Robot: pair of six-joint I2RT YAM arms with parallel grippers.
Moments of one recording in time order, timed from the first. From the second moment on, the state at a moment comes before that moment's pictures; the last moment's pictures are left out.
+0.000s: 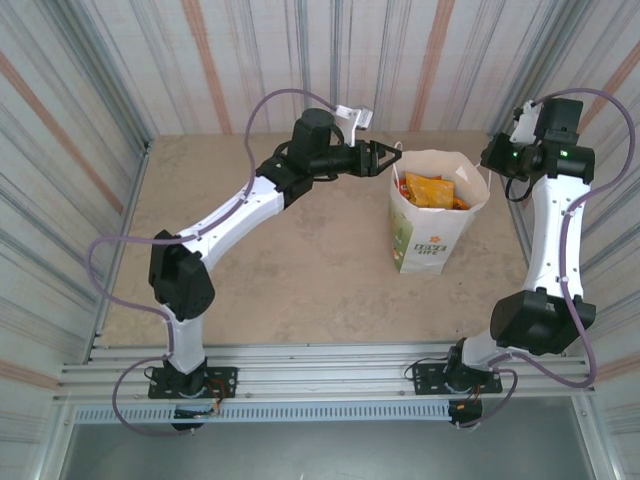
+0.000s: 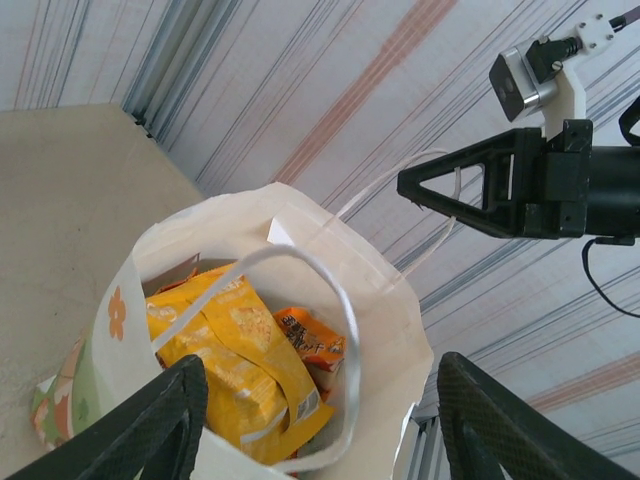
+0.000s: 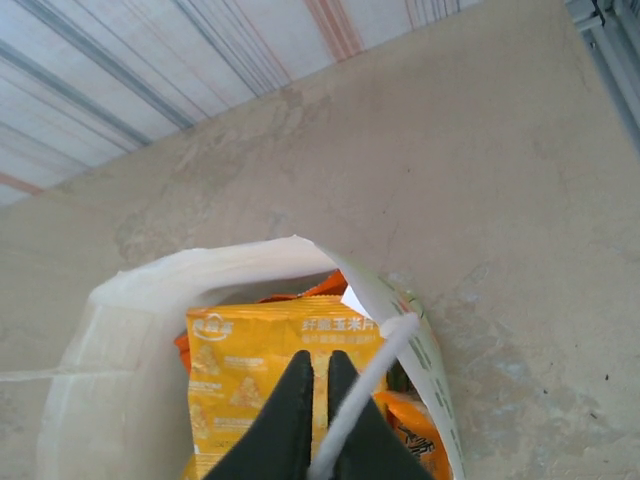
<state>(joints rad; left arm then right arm) -0.71 1.92 1.86 -0.15 0.51 -0.55 -0.25 1.50 1.76 -1.03 -0.35 0.20</state>
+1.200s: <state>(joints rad) -0.52 1.54 1.65 -0.55 0.38 -0.33 0.20 1.40 1.68 -0.88 -0.29 0.36</state>
